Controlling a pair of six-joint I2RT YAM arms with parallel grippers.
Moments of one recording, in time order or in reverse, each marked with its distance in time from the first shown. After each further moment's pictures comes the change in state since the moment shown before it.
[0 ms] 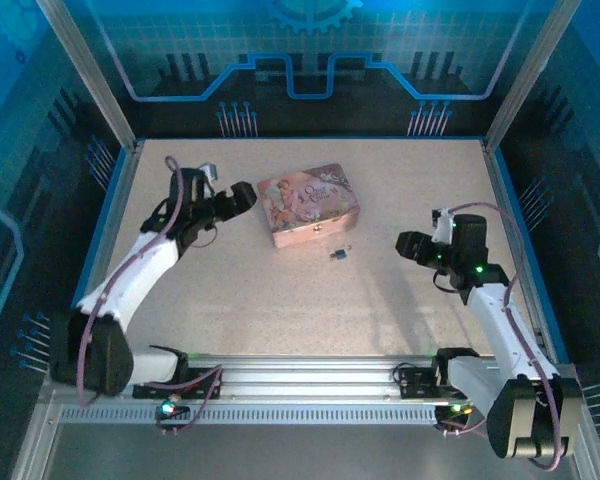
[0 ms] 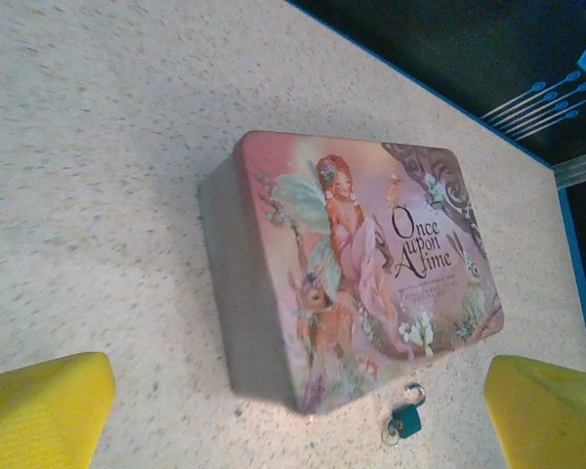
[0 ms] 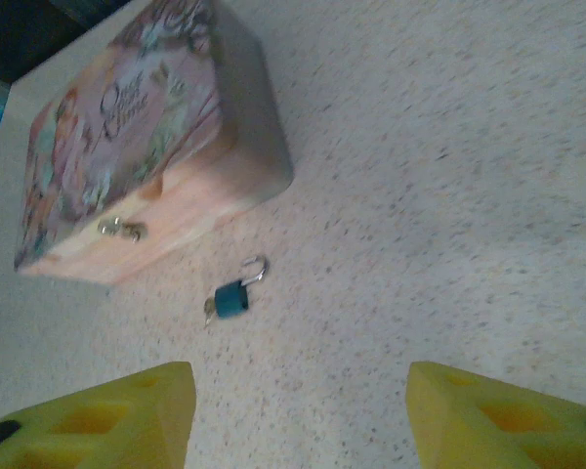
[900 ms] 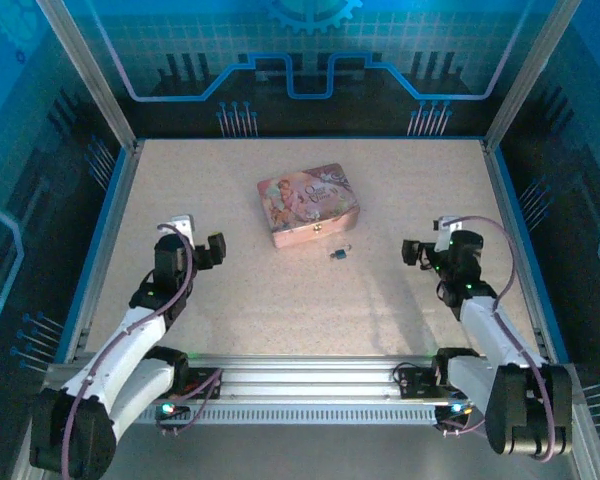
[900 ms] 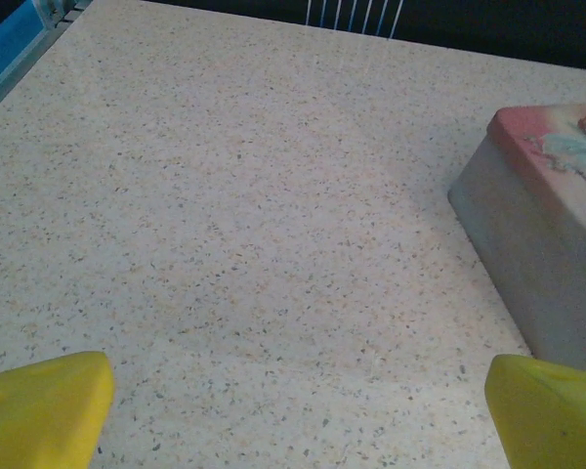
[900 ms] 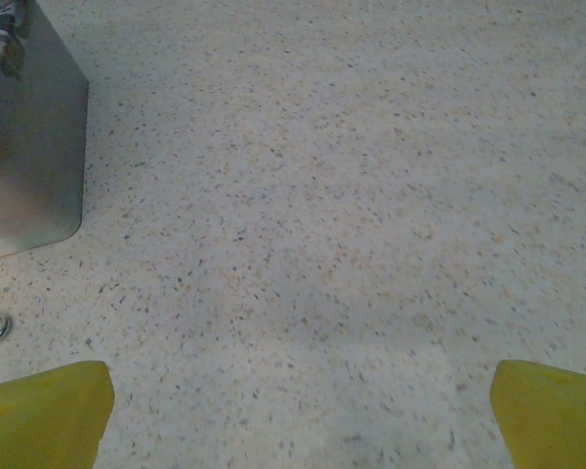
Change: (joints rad) left arm 0.005 -0.380 -0.536 0.273 -0.417 0.393; right arm 0.015 0.048 -0.256 0.474 0.342 -0.318
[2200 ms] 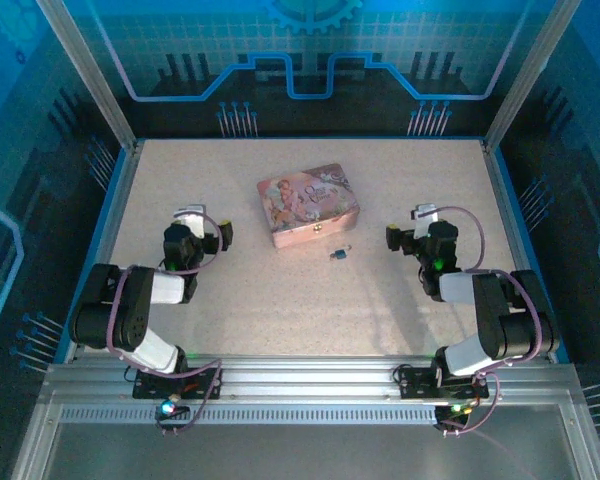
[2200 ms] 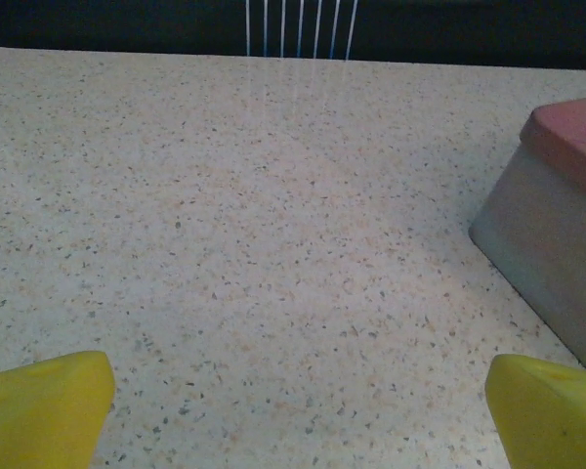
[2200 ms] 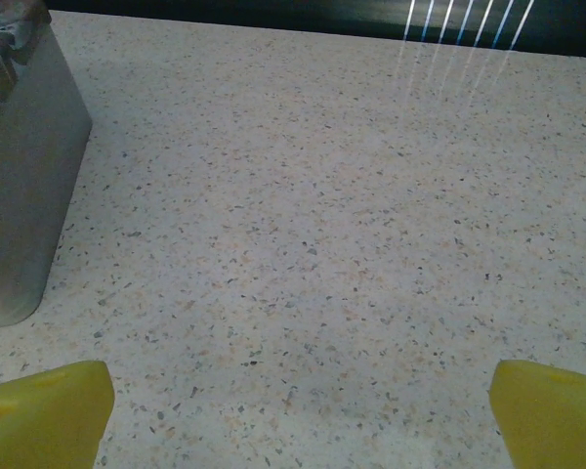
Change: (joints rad) left arm 0.159 0.687 -0.031 0.862 0.259 0.170; right arm 0.089 0.478 0.015 0.605 0.062 -0.094
